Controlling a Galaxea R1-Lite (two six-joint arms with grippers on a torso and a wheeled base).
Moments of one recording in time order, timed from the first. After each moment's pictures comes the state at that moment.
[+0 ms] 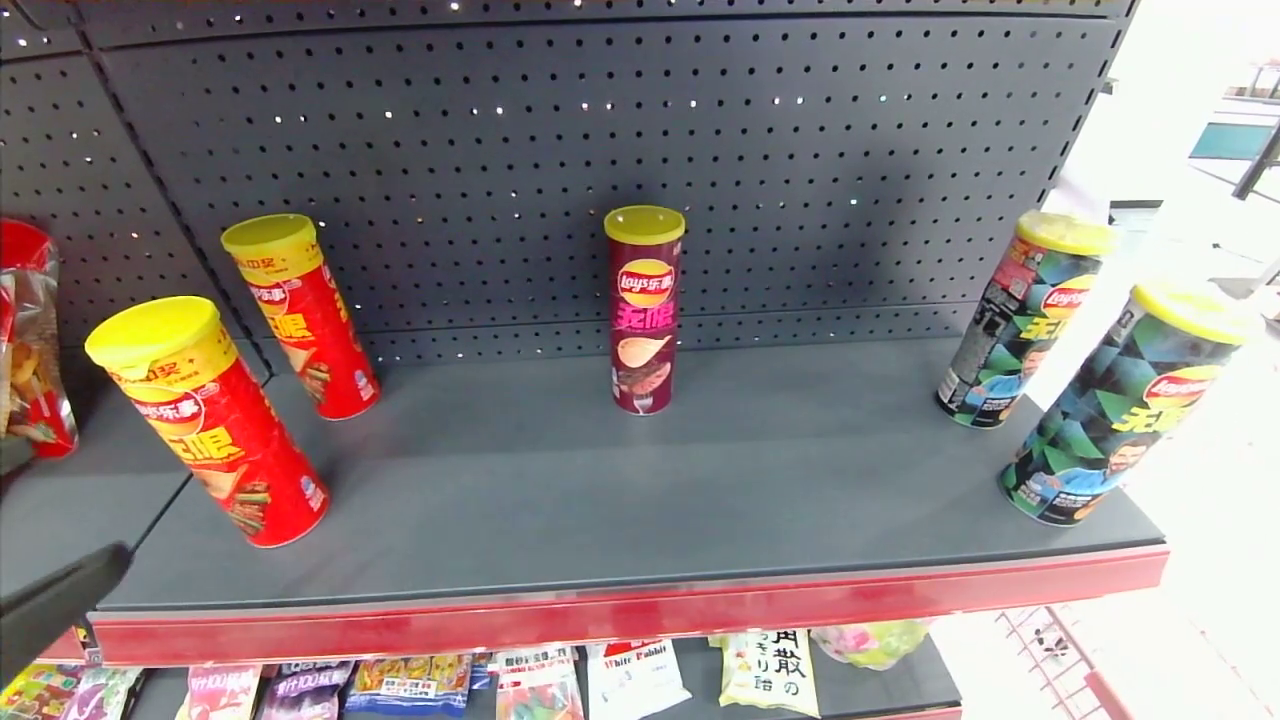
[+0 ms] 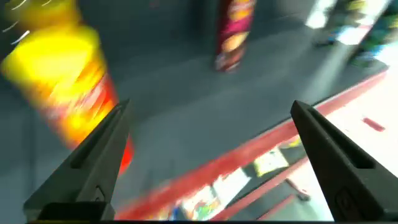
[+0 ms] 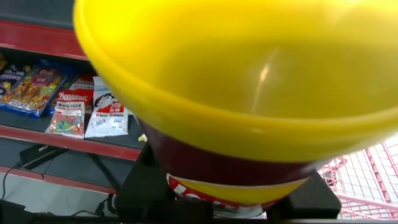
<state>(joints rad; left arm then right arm) -0.13 0.70 -0.55 -0.10 -0.39 0.03 0.34 0.11 -0.19 0.22 -0.14 -0.08</state>
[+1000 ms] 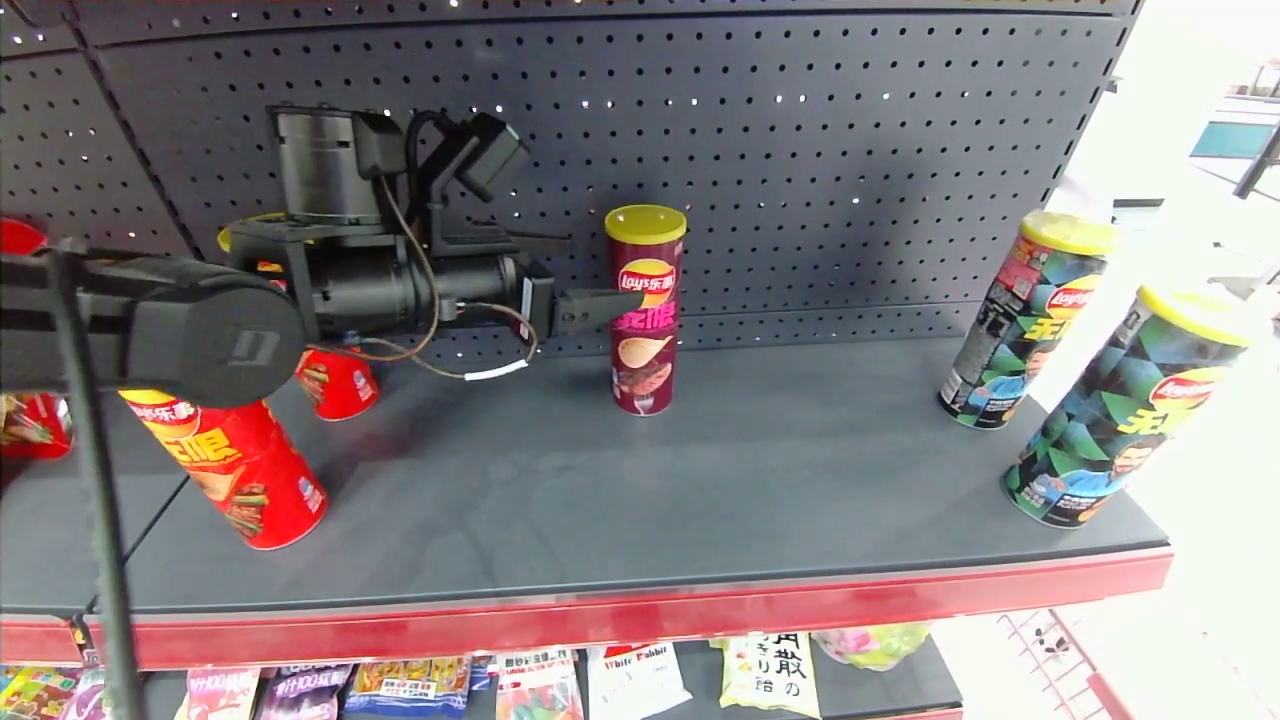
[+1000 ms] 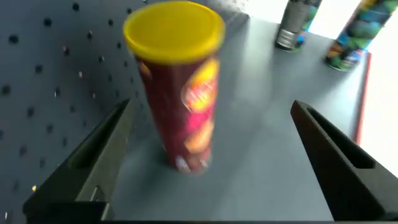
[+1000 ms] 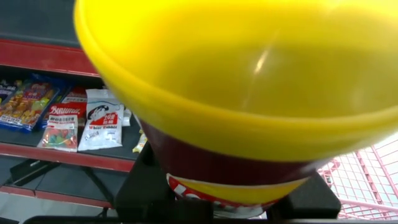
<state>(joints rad) -0.41 1.86 -1.30 -0.39 -0.53 0.19 0.33 0.08 -0.21 0.22 -0.17 -0.07</state>
